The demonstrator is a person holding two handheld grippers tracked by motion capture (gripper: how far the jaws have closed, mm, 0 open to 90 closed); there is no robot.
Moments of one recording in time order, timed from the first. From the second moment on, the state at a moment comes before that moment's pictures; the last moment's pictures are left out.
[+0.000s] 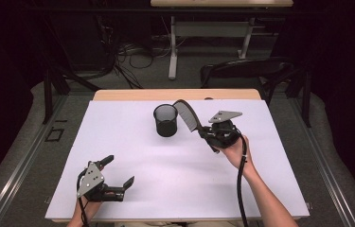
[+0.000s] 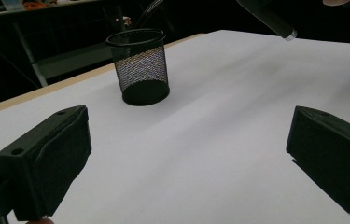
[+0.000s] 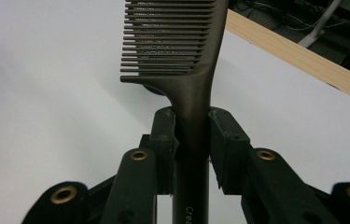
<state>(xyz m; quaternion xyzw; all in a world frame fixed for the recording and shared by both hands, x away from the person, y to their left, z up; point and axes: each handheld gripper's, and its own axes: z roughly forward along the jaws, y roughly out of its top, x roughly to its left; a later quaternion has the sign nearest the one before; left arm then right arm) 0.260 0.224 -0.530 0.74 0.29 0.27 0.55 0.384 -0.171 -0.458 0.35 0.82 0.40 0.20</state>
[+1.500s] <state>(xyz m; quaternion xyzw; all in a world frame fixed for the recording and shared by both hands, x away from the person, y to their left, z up) 0.259 0.224 -0.530 0.74 0.28 0.27 0.55 0.399 -0.161 -0.442 0.35 0.78 0.46 0.24</state>
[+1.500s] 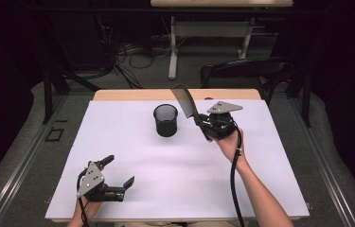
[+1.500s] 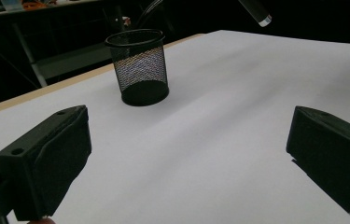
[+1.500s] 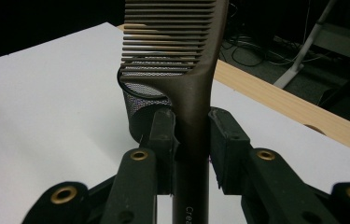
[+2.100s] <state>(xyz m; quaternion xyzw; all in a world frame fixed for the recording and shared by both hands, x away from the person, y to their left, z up) 0.259 0.224 -0.529 0.74 0.29 0.27 0.55 0.409 -0.150 -0.438 0.35 0.77 0.48 0.24</state>
